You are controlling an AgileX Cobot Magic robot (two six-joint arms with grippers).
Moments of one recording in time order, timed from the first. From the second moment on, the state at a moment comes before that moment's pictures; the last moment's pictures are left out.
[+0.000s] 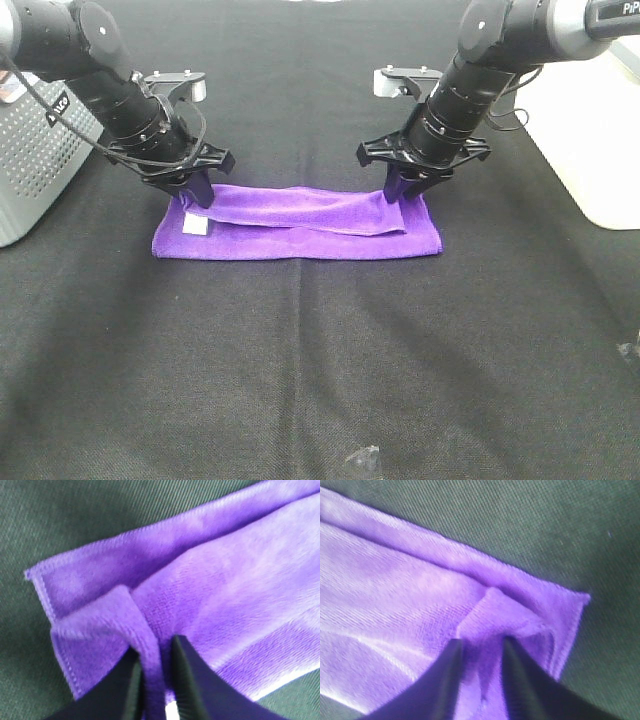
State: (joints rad) left arm -0.24 2.28 -1.71 -0.34 0.79 0.31; right arm 0.30 2.27 -1.70 0.23 0.76 -0.19
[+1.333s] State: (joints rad) left arm -0.20 2.28 -1.86 -0.05 1.16 0.13; right arm 0.29 2.14 -1.70 0.08 0.95 -0.09
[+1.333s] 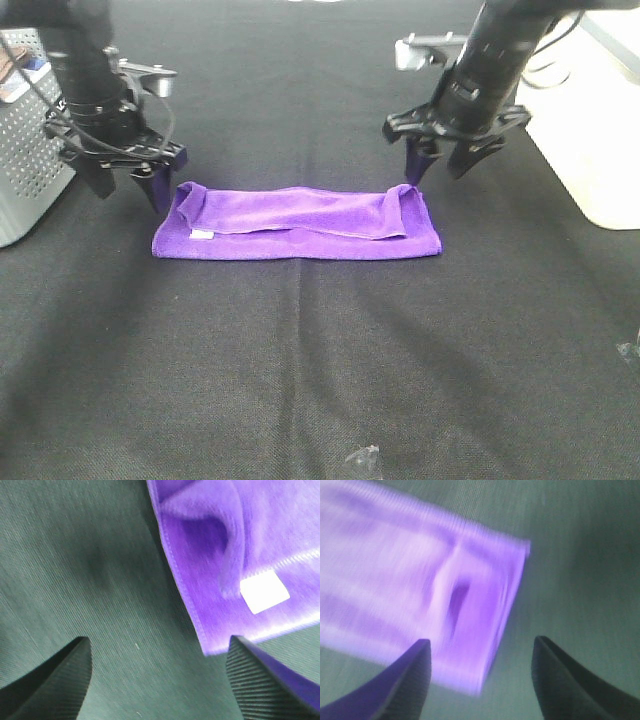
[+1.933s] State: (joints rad) left arm -0.04 2.28 -1.86 -0.57 1.18 0.41; right arm 0.29 2.04 -1.70 0.09 1.12 -0.08
